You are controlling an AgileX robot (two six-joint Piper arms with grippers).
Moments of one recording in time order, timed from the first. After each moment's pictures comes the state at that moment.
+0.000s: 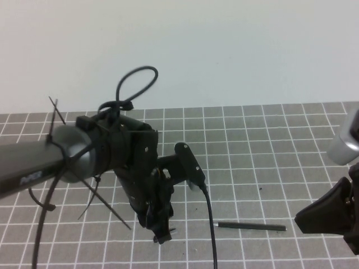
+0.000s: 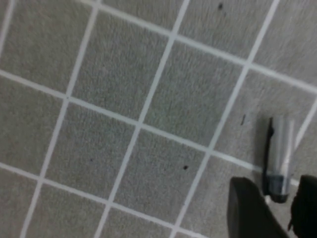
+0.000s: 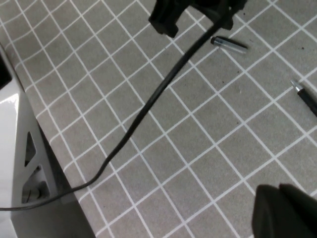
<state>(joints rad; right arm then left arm) 0.27 1.19 -0.91 0.67 0.99 -0.94 -0.62 1.81 -1.21 -0.15 0.82 0.67</state>
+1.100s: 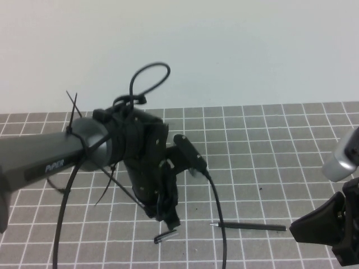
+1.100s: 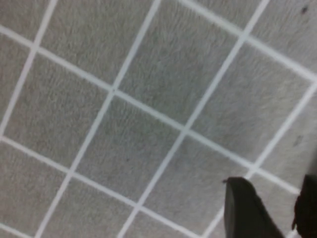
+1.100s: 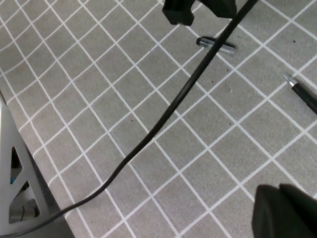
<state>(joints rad) 0.27 1.19 -0.78 0.75 0.85 -1.01 -0.62 1.90 -1.32 -0.09 0.87 0.50</state>
